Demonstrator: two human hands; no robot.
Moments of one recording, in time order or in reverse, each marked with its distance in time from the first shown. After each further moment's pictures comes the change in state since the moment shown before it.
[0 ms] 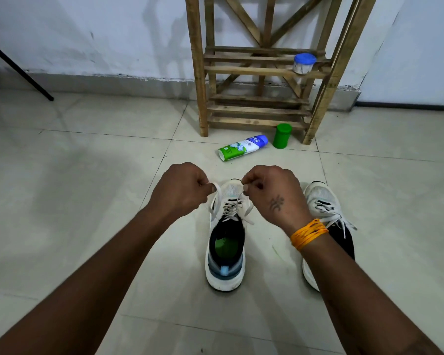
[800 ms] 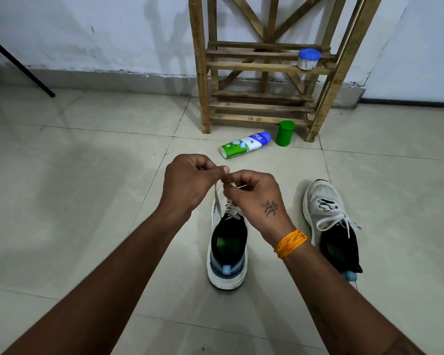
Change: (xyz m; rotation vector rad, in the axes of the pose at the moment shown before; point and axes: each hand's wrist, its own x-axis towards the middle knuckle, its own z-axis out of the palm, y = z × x) left_hand 0.004 0.011 0.015 -0.475 0.250 -0.052; right_hand -0.007 -0.016 0.039 0.622 0.009 0.167
